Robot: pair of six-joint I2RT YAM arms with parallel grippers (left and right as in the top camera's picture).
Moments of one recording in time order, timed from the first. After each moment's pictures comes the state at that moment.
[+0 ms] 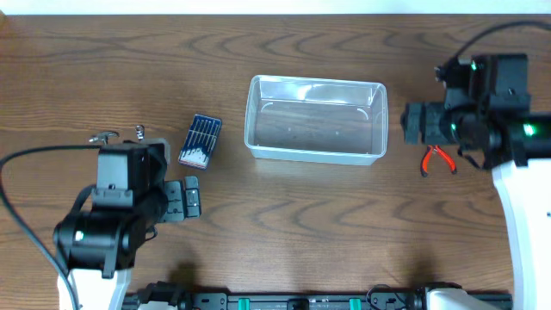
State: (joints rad) left arm -0.09 0.93 1.08 -1.24 0.02 -0.15; right arm 0.03 1.38 1.47 -1.13 -0.08 0.02
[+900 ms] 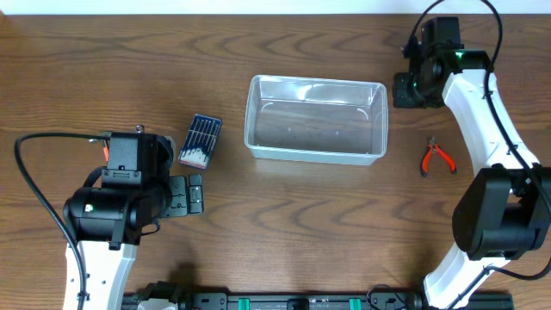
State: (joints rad) left arm -0.09 1.02 1.08 -1.27 0.02 -0.15; right arm 0.03 1.92 1.62 -0.91 -0.05 0.03
